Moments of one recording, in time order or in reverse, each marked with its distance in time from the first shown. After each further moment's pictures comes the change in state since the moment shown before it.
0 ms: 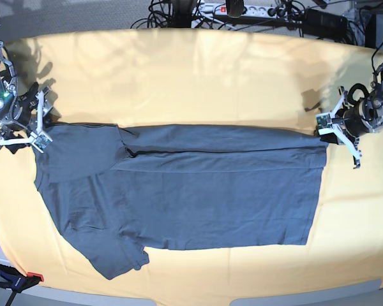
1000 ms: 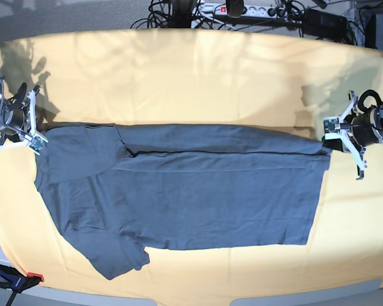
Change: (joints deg) left arm -3.9 -6.6 0.0 7.1 -4.8 -7.6 -0.7; right arm 0.7 7.3 -0.3 7.4 13.3 4.3 -7.6
